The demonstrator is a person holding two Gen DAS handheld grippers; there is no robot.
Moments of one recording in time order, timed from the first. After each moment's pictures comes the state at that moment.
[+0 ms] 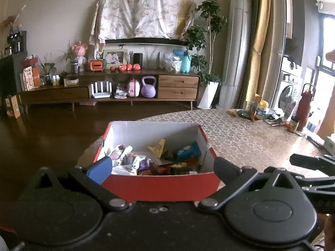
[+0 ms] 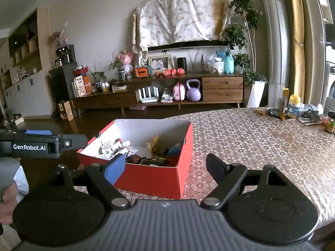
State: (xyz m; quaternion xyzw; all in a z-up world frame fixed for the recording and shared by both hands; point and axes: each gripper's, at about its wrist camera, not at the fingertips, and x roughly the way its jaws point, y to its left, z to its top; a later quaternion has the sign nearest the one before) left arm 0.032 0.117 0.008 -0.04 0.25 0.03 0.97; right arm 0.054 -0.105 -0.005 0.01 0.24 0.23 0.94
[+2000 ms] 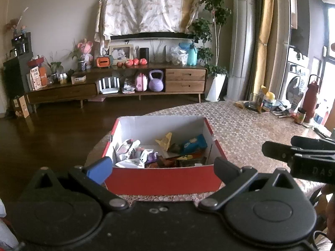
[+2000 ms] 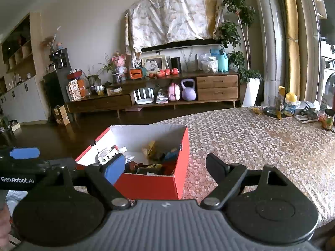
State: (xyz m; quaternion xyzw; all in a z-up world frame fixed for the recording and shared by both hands) left arm 0.028 0.111 0.019 -0.02 0.27 0.06 0.96; right arm 0.065 -0.107 -0.001 0.03 0.25 0.21 0.95
